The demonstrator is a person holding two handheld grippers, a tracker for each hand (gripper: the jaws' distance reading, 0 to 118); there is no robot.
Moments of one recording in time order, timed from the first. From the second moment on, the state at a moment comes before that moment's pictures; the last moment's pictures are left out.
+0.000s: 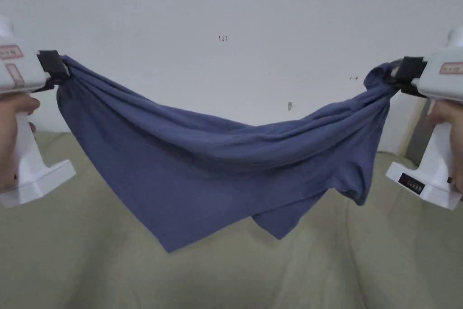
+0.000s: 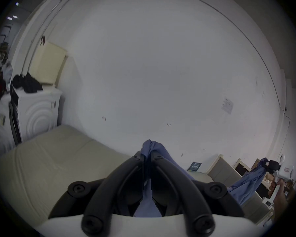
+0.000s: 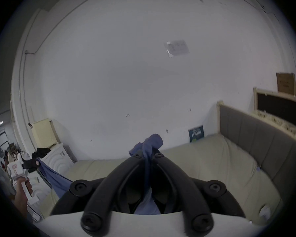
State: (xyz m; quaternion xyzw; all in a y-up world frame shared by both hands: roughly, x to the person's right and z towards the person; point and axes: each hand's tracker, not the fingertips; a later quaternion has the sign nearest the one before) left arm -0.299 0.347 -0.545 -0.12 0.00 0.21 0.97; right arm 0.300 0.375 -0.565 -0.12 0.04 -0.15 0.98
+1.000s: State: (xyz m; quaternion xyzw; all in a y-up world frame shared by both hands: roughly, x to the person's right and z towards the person) left arm -0.315 0.039 -0.274 -0.40 0.03 0.16 0.90; right arm 0.335 0.005 -0.278 -0.39 0.00 -0.13 0.91
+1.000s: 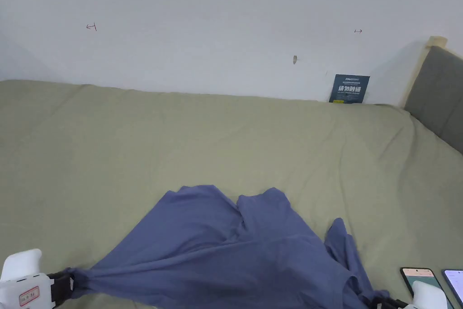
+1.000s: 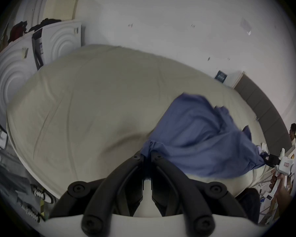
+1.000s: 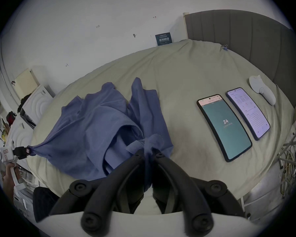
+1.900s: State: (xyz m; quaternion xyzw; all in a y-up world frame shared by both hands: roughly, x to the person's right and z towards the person) left arm -0.307 0.024 -0.241 -0.37 0.01 -0.03 0.93; right arm 0.223 0.111 -0.185 -0.27 0.09 -0.07 0.96
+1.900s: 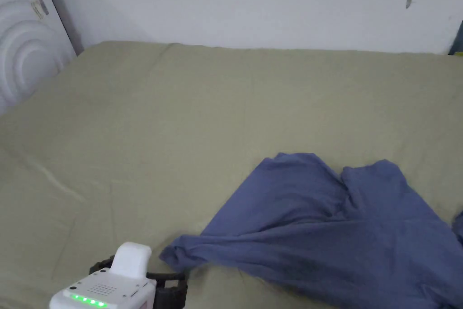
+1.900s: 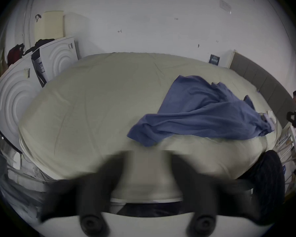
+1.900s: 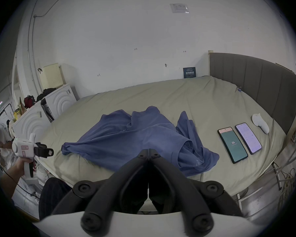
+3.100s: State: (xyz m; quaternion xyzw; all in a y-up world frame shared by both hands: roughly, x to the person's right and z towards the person) left arm -0.323 0.019 -0.291 -0.40 -0.09 -0.02 0.91; right arm 0.253 0.050 -0.541 -0.45 0.17 -0.02 0.88
